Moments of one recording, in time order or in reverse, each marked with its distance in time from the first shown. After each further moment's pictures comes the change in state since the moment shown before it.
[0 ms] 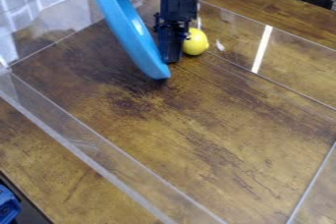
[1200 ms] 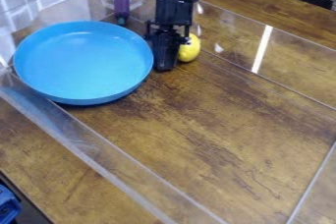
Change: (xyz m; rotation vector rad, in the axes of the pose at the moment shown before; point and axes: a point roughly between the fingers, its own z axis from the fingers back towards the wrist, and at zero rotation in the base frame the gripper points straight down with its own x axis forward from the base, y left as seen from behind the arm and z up) arm -0.011 -0.018 -0.004 -0.084 0.056 0.170
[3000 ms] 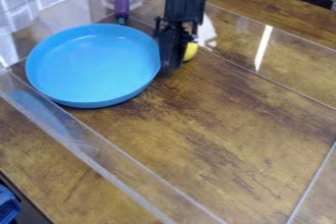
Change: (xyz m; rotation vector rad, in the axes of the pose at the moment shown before) arm -0.023 -0.039 0.027 -0.017 0.092 -0.111
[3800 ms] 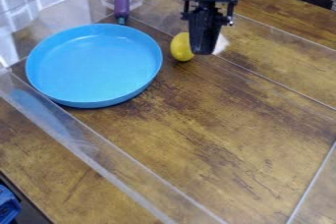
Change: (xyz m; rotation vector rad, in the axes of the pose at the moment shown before) arm 0.014 -0.044 0.006 0.014 -0.018 -0.020
